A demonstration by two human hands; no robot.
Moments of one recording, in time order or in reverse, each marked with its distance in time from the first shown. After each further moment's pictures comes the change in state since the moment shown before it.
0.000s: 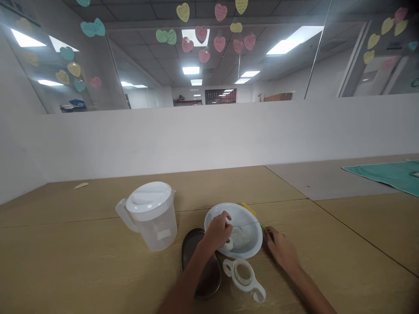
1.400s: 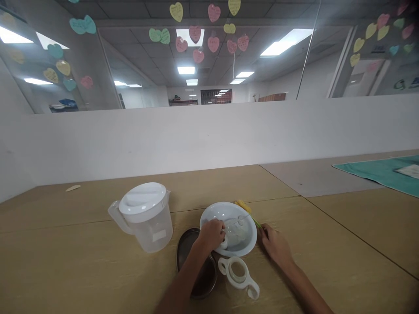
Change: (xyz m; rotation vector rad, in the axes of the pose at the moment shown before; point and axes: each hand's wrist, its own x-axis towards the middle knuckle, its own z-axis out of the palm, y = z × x) left_hand 0.002 -0.014 0.011 0.242 -0.150 0.023; right_hand 0.002 -0.003 -0.004 -0.050 -0.013 0.038
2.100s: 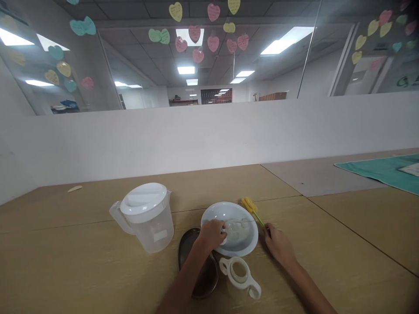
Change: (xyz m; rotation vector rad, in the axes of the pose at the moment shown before) left_hand -0.001 0.002 -0.007 0.031 -0.041 -0.036; right_hand 0.003 0.007 0.001 -0.032 -0.004 0.001
